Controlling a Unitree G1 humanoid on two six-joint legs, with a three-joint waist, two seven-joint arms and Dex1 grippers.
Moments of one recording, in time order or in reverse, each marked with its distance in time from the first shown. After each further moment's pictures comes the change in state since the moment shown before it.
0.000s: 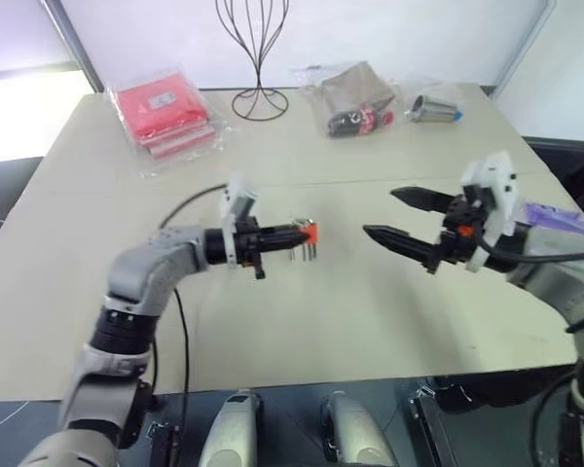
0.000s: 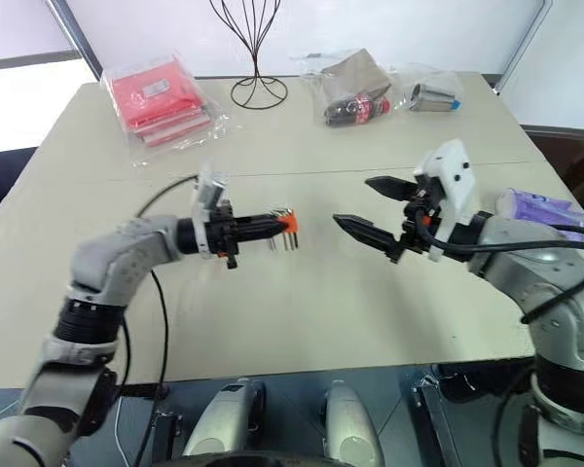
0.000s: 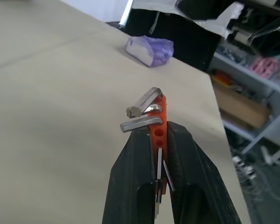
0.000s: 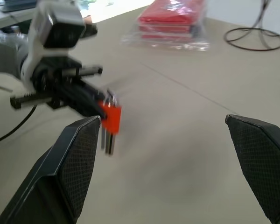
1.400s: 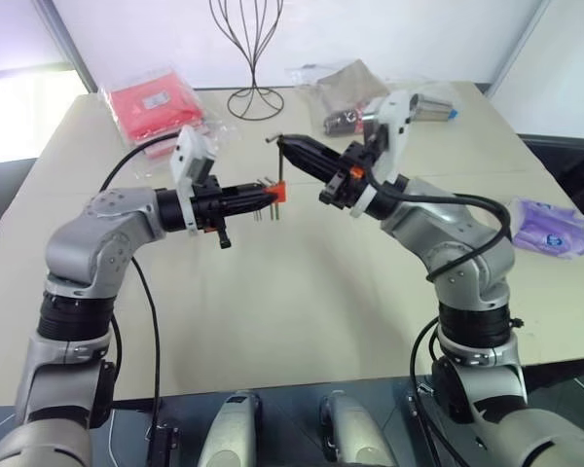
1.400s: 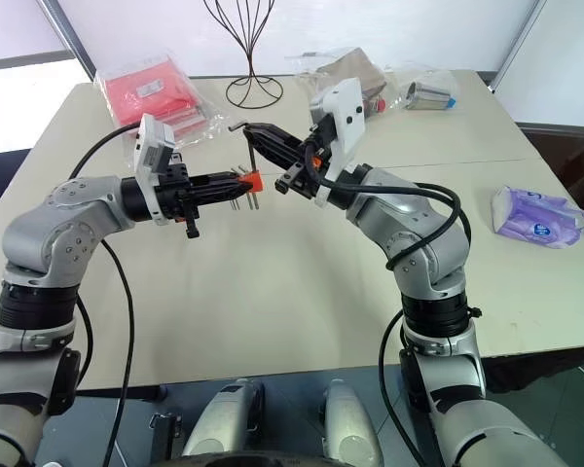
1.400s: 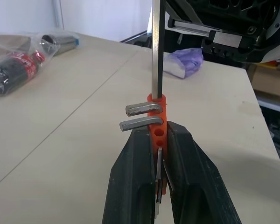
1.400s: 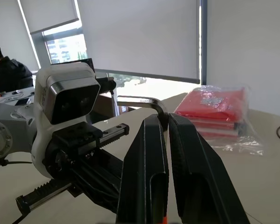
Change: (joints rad) left arm -0.086 0.249 0.140 -0.152 -0.015 -0.053 -0.035; right arm -0.390 0.528 0.360 0.270 -0.218 -0.241 -0.119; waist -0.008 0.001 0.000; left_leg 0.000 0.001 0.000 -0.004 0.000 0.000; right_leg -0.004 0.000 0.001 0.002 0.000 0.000
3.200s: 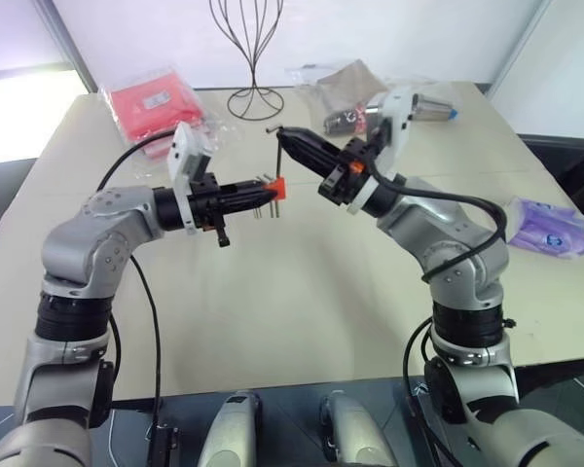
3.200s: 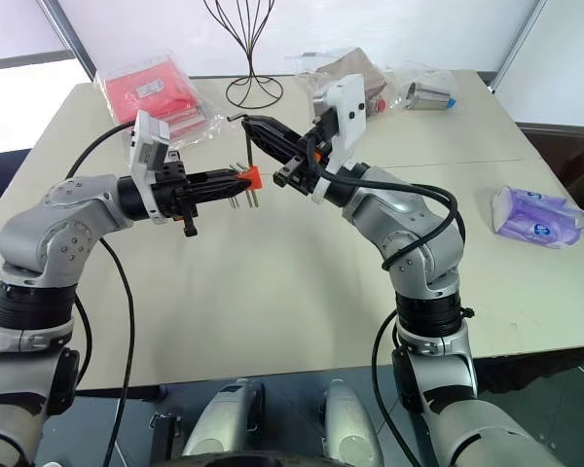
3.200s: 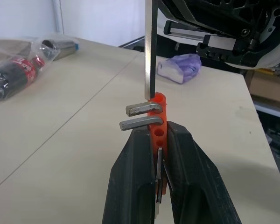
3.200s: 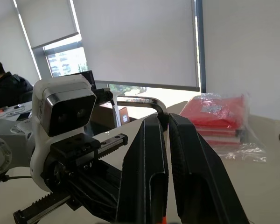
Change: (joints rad) left arm 0.000 0.004 0.012 -0.006 -0.024 0.011 0.008; right arm -0.003 0.043 -0.021 0.006 0.020 -0.008 -0.029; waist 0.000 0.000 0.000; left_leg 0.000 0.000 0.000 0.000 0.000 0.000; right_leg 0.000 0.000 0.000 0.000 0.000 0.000
